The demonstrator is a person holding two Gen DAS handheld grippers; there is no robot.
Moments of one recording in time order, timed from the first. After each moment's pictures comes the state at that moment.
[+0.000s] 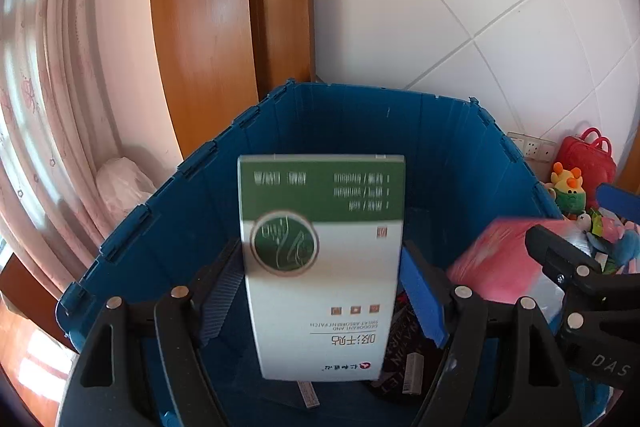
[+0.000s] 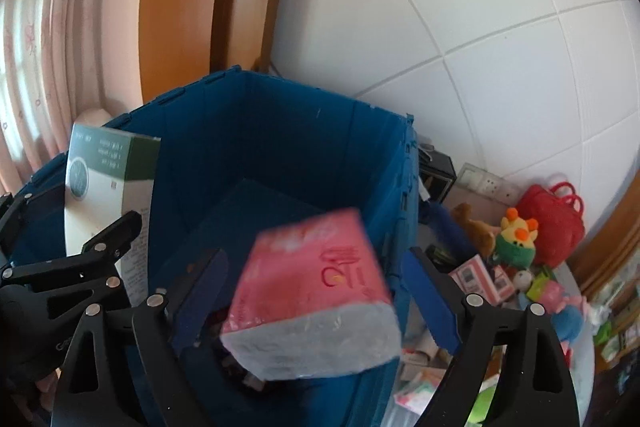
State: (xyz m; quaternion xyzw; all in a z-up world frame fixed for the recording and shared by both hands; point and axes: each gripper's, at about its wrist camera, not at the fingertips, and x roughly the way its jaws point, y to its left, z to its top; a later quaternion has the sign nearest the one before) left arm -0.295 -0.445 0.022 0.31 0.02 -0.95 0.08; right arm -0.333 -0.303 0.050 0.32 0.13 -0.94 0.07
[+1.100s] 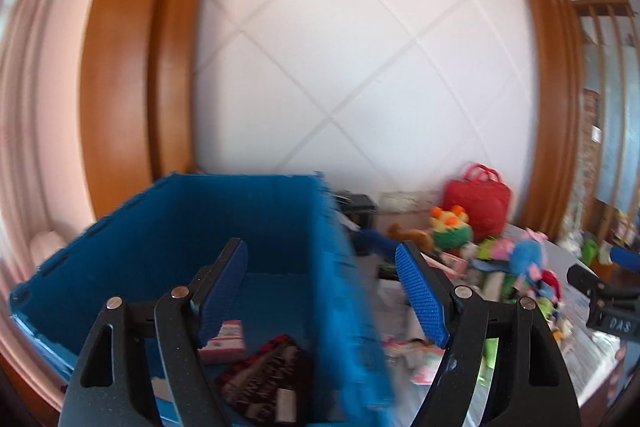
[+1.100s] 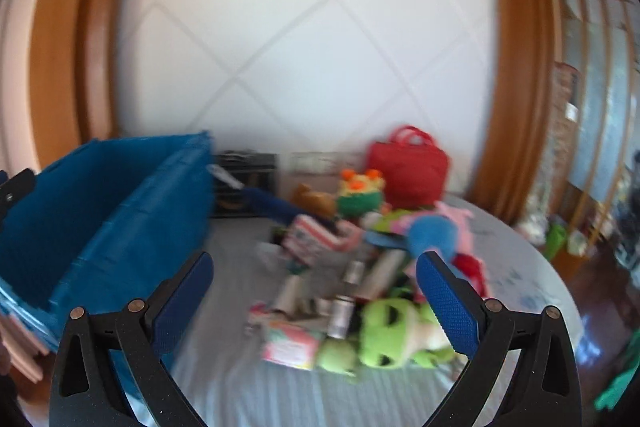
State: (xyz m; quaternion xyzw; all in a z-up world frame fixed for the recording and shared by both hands) left arm -0.188 -0.293 0.062 0.15 0.00 -0.98 -0.10; right arm -0.147 -0.042 0.043 0.22 -0.01 -0.96 -0.17
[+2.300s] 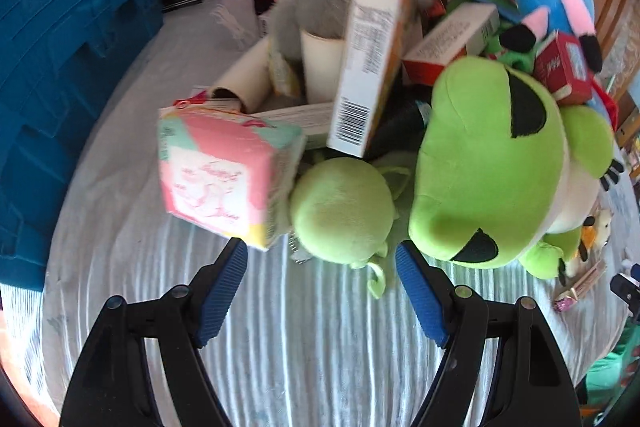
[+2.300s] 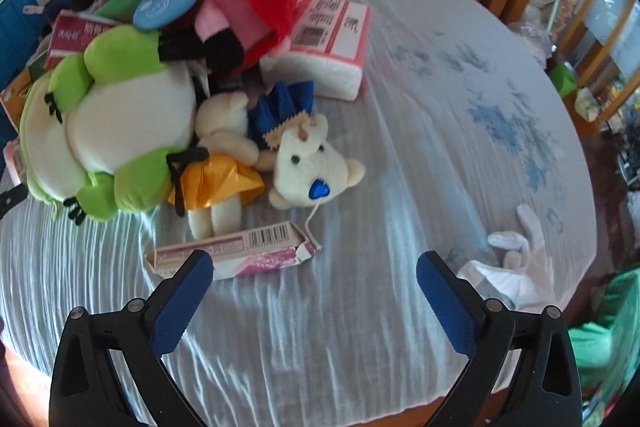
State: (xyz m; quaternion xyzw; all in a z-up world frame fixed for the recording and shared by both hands) left arm -0.279 0.010 -0.236 0.51 -0.02 -0.86 -0.06; right arm -0.151 0.334 -0.224 0.55 -0.08 -0.82 -0.12
